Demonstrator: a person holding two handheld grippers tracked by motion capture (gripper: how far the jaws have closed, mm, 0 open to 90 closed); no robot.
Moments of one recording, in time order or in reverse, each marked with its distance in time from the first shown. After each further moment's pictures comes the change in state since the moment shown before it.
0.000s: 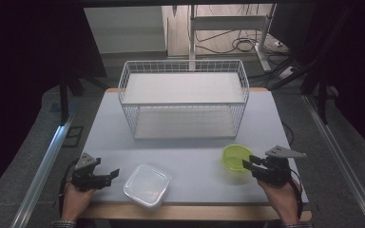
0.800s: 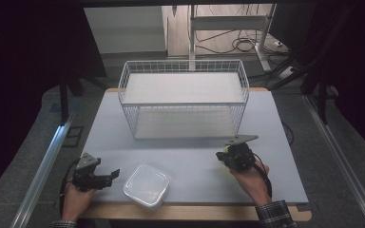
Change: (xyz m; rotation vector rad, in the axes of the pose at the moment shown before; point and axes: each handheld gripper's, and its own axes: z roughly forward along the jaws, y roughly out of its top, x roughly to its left) left arm -0.001 0.000 0.001 0.011 0.004 -0.006; right arm 0.040 0.038 0.075 0.170 0.063 -0.173
